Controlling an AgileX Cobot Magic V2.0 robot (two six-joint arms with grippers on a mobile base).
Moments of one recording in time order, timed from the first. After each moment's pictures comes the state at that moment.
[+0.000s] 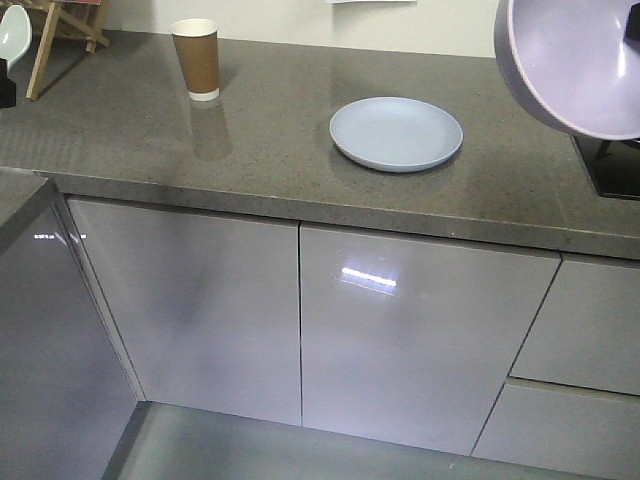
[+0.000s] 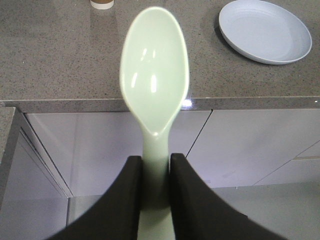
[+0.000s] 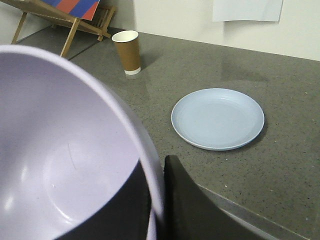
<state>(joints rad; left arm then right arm) 0.10 1.35 -1.47 -0.44 0.93 0.32 -0.25 1.17 -1.39 0.83 0.94 -0.69</state>
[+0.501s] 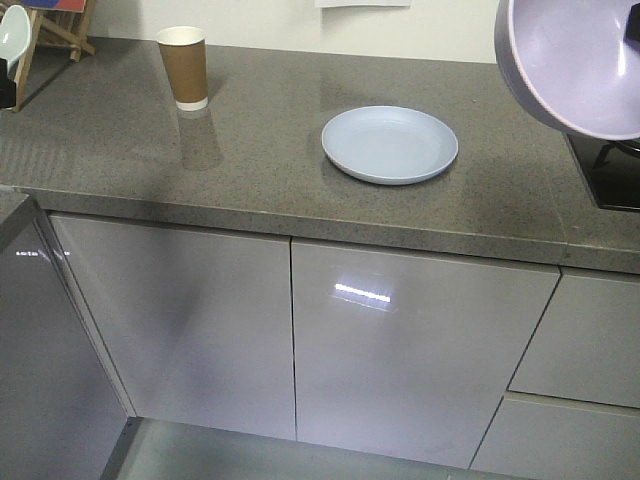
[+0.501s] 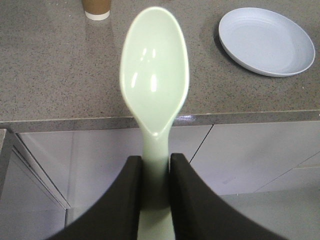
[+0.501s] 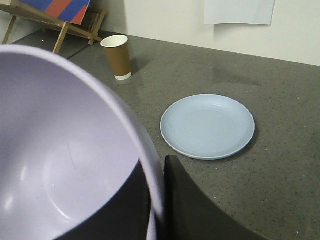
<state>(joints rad) 0.10 1.35 -1.47 -0.44 0.93 0.32 -0.25 1.17 -1.39 0.83 0.94 -0.69</state>
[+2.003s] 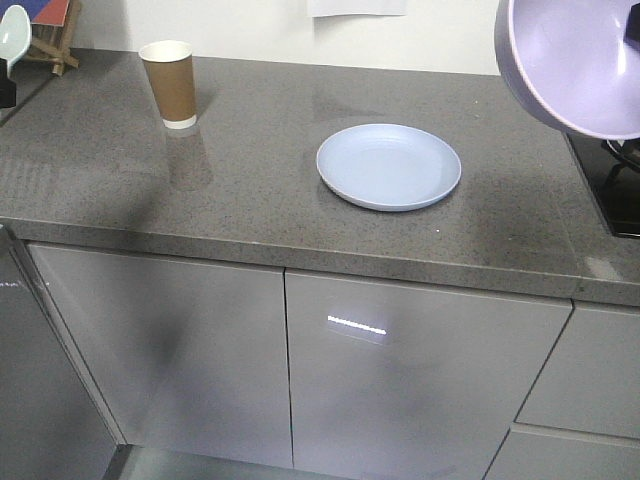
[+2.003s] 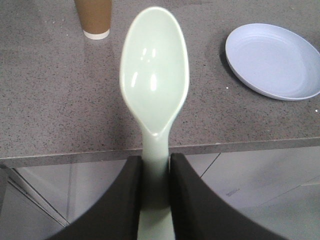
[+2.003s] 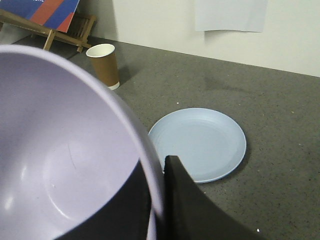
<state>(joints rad) 0.10 1.35 -1.47 -0.44 0.93 0.32 -0.25 1.17 -1.39 0.83 0.94 -0.69</state>
